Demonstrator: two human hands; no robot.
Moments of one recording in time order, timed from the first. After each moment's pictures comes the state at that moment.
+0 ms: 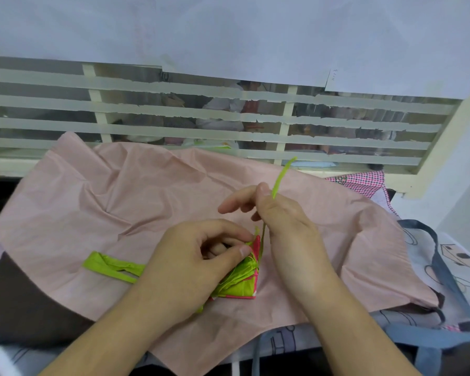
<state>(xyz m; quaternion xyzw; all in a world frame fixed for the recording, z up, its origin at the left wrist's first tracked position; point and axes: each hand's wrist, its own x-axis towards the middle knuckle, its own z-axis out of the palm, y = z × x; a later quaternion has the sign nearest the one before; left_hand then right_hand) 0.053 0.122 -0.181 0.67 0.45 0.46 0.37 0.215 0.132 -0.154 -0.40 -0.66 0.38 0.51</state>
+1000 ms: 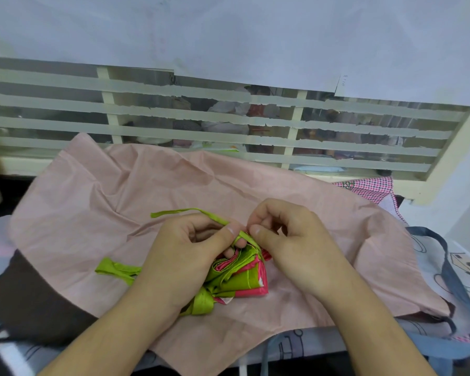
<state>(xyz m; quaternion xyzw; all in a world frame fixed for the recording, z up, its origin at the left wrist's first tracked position) 0.051 0.128 -0.180 0.50 0.44 0.57 0.48 0.230 0.149 -0.160 -0.50 -0.73 0.26 0.38</state>
